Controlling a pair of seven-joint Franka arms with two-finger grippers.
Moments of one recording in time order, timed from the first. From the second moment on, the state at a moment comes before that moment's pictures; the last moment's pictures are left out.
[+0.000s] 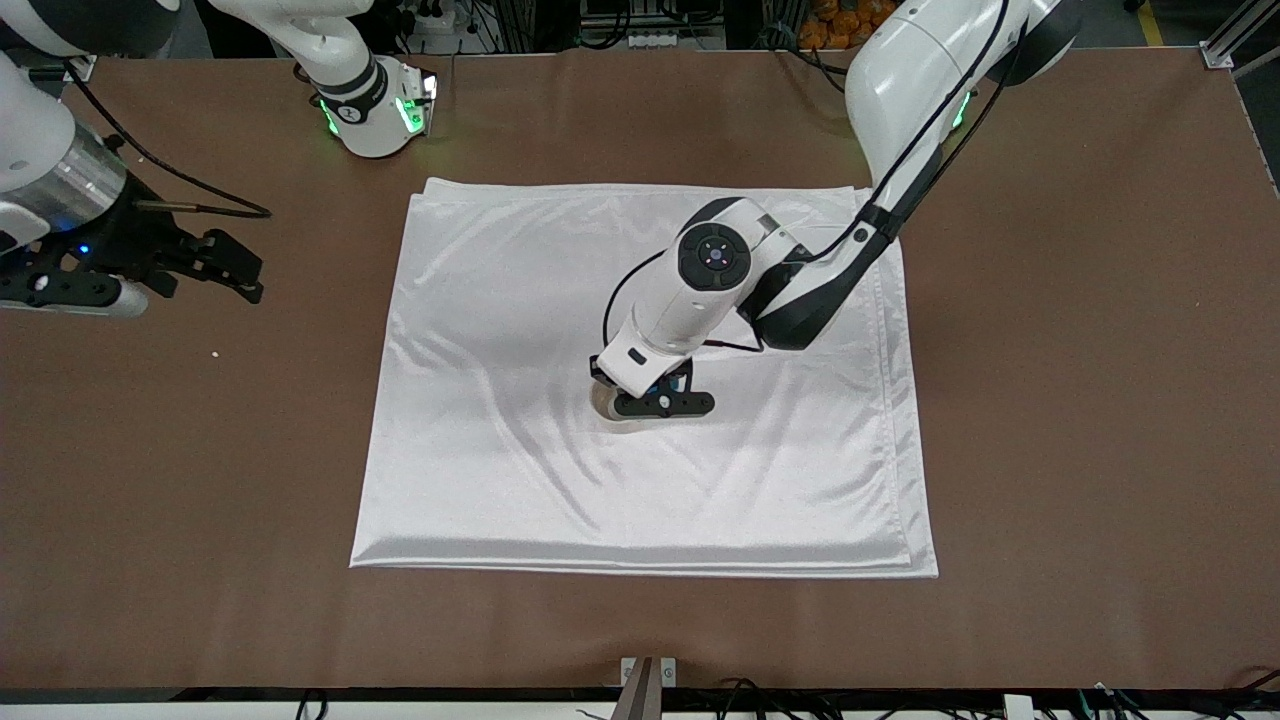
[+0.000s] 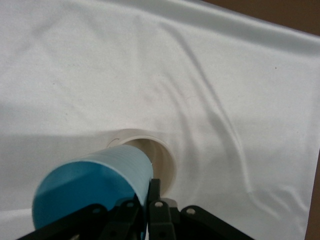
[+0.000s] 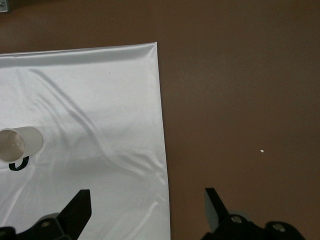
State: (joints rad) left arm -0.42 0.80 -0.44 -1.27 0.16 2.26 -0.88; right arm -0.02 0.05 0.18 -1.53 -0.02 1.62 0.24
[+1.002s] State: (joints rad) left arm -0.44 0.84 -0.44 -1.24 0.16 2.30 -0.88; right arm -0.04 0.02 0.08 -1.53 0.01 1.60 -0.06
